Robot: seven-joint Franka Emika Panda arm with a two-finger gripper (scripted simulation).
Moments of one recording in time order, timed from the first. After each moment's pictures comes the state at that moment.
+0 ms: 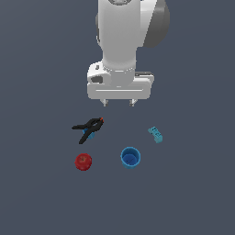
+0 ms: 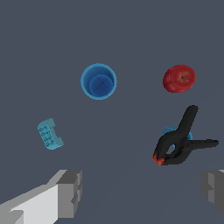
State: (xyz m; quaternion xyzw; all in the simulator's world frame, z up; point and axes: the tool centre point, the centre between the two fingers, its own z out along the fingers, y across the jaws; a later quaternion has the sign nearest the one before) arm -0.010 0.005 0.294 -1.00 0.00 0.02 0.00
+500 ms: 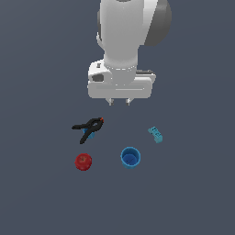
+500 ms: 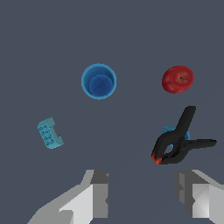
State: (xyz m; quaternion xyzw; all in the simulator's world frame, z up) arm -0.011 0.007 0.298 -1.00 0.00 0.02 0.00
